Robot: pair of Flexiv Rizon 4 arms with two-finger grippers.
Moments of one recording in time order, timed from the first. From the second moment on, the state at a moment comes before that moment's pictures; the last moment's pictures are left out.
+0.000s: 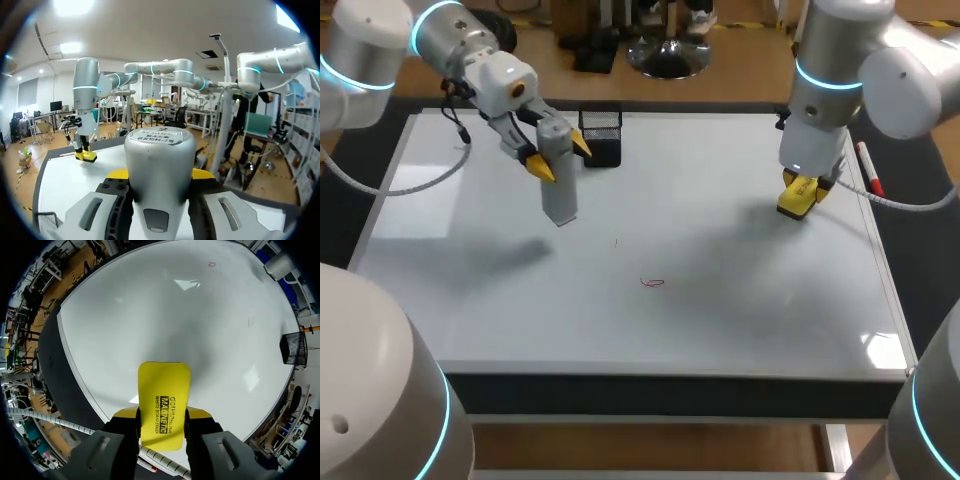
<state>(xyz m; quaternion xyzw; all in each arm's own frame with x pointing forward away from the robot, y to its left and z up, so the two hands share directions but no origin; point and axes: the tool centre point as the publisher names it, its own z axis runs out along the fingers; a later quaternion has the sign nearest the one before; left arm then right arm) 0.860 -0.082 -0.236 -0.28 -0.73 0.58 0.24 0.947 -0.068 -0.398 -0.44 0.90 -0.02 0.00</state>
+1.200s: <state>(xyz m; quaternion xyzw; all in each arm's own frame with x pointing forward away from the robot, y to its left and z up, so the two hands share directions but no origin) 0.885 -0.015 -0.250 -0.24 -0.73 0.60 0.22 0.947 -0.068 -0.398 -0.44 0.90 -0.02 0.00</state>
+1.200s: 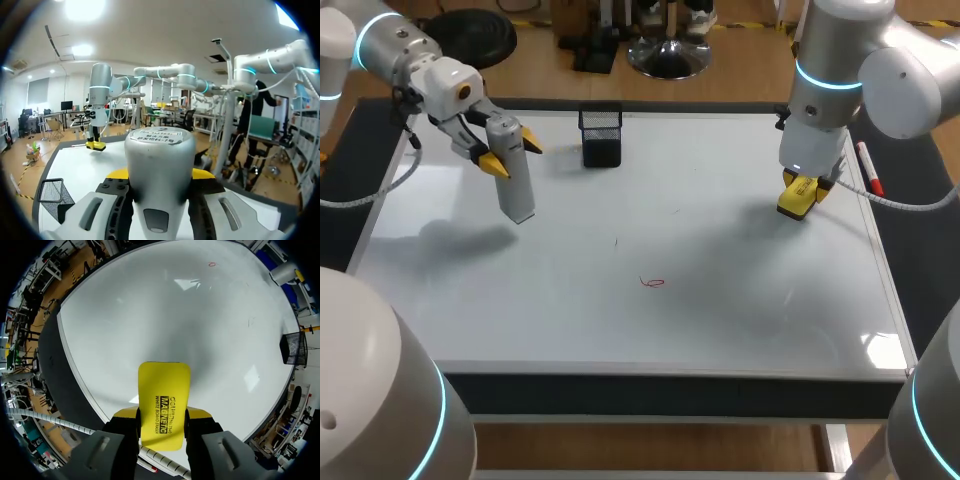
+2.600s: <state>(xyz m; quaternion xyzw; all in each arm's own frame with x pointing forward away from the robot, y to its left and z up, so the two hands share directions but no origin) 0.885 -0.016 -0.250 -0.24 -0.73 0.60 0.22 0.826 0.072 -0.380 -0.58 0.81 -0.02 0.01</state>
